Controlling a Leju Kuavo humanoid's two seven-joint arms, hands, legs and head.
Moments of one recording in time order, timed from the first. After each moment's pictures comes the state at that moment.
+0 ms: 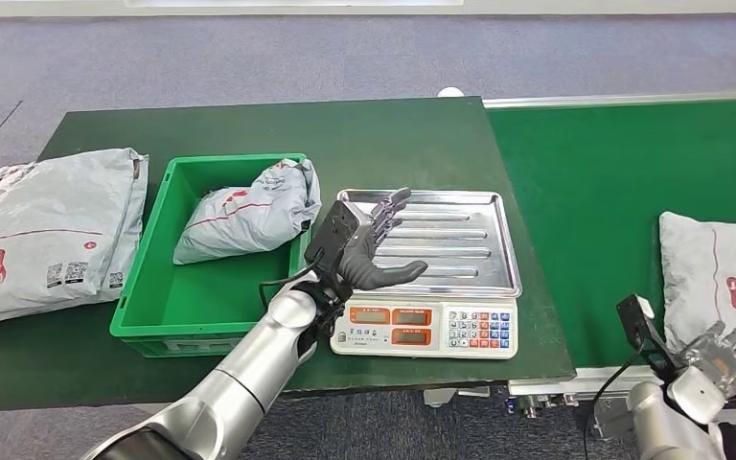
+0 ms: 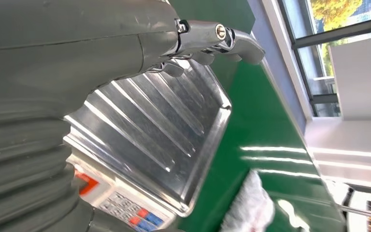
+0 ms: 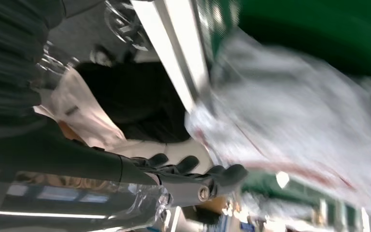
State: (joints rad) left arm -0.67 -0.35 -0.42 -0.62 0.08 -0.14 -0.38; right arm -0.37 -0.20 -0.57 -0.59 1.52 -0.34 0.30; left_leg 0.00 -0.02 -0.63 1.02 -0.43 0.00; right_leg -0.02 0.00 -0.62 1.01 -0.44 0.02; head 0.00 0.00
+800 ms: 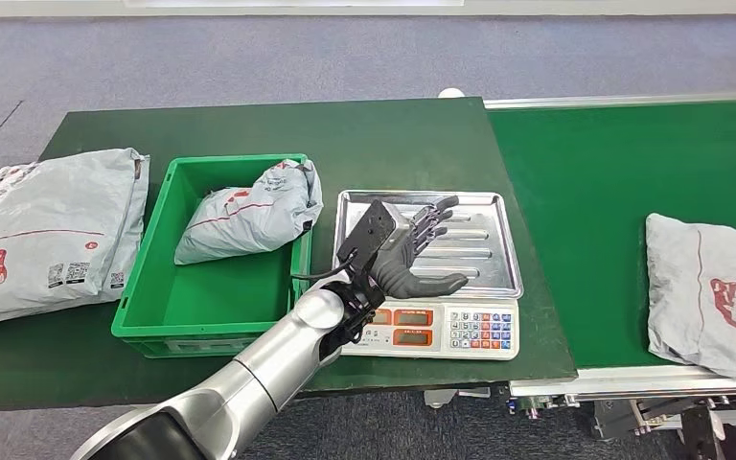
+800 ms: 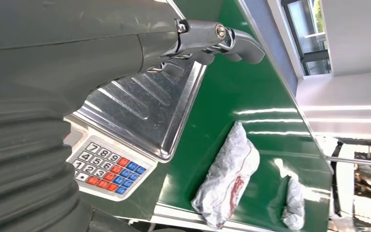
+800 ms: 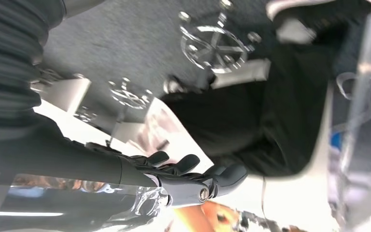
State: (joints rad) left arm -0.75 -0.36 -0.70 -0.58 0.32 -0.14 -0.38; right arm -0.09 0.03 -1.06 -1.03 1.57 -0.25 0.14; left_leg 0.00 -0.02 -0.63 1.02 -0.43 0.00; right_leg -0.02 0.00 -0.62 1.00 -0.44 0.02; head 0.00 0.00
